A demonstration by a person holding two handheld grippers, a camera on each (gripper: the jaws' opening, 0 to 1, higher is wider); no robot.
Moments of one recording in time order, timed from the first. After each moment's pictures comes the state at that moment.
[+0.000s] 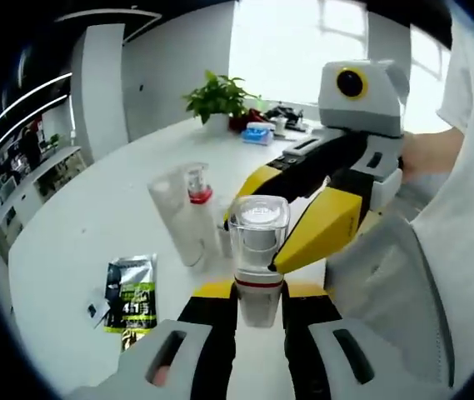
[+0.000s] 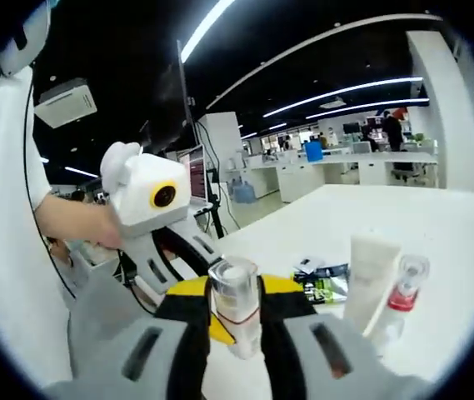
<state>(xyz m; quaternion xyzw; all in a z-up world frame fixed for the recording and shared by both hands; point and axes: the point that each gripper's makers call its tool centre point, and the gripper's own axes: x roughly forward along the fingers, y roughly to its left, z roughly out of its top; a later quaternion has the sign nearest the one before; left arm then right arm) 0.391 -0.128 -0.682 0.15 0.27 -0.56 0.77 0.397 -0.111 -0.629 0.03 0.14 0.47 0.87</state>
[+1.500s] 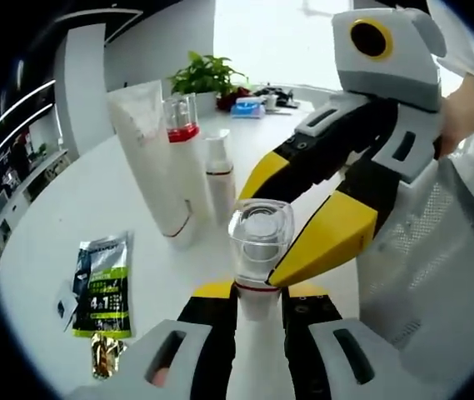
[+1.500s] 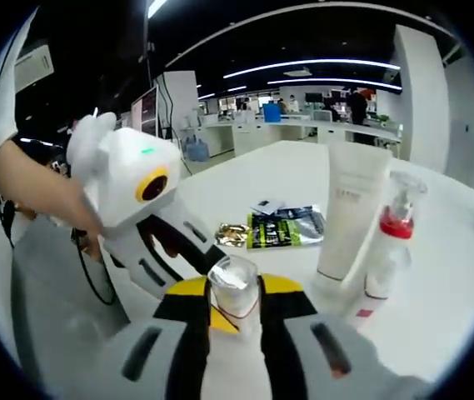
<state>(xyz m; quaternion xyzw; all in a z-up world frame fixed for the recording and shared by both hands) 0.406 -0.141 -0.775 0.18 0.26 -0.58 0.75 0.411 -0.124 -0.725 -0.05 0.23 0.37 0.90</state>
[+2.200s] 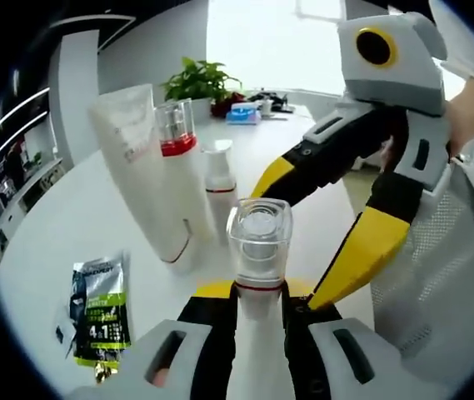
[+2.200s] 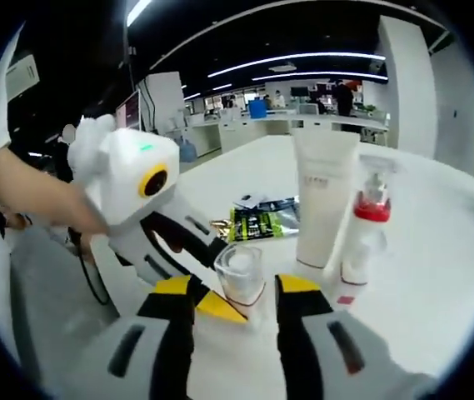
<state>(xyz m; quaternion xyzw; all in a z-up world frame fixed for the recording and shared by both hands) 0.423 -0.169 -0.775 0.18 0.25 -0.59 0.74 0.417 -0.159 -0.729 -0.03 0.25 0.33 0.91</state>
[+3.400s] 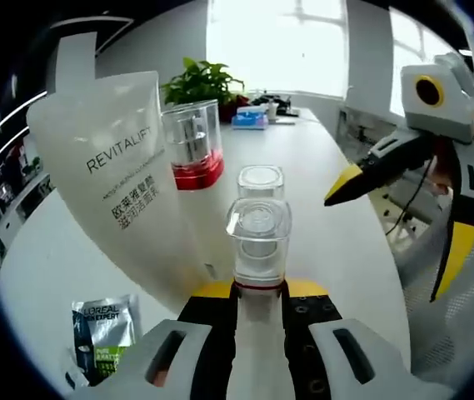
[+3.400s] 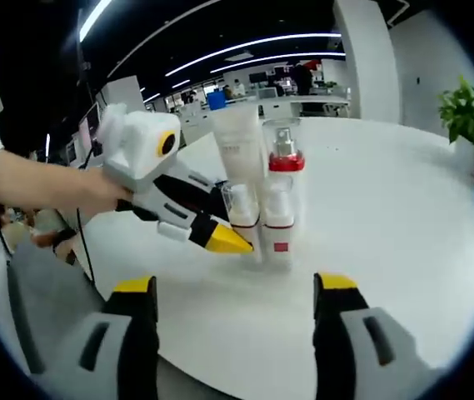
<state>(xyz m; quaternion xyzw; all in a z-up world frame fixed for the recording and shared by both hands) 0.469 -0.216 -0.772 0.18 0.24 -0.60 0.74 0.399 -0.225 -0.744 0.02 0.29 0.25 0.92</state>
